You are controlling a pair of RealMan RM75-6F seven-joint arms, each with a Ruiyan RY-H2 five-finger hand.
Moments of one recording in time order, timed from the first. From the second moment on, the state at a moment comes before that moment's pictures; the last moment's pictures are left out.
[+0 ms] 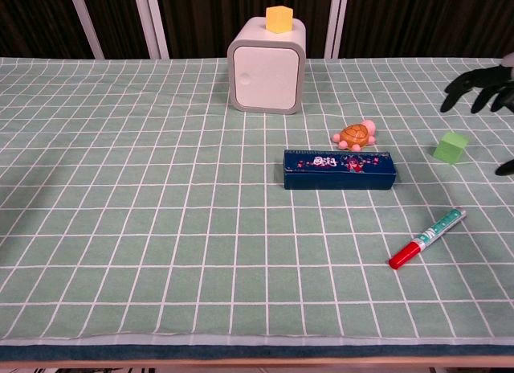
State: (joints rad) left arm -0.09 -1.12 -0.06 -1.65 1.44 1.48 0.13; right arm 0.59 -1.03 0.21 -1.89 -0.98 0.82 -0.34
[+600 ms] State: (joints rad) left arm -0.09 -1.12 -0.06 -1.66 1.42 1.45 0.10; right arm 1.05 -1.34 0.19 -1.81 -0.37 0.89 -0.64
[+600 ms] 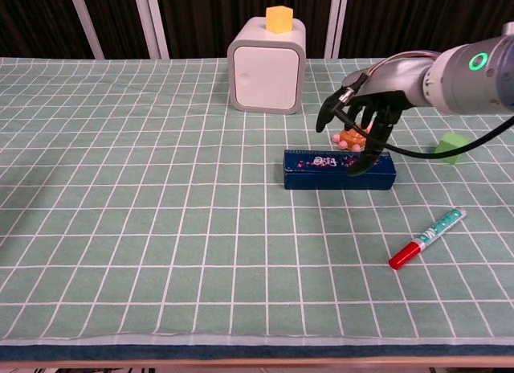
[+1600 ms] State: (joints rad) left arm -0.10 -1.11 -0.07 -1.68 1.39 1.43 0.08; right arm 1.21 -1.56 0.22 -1.60 -0.14 0.95 -0.72
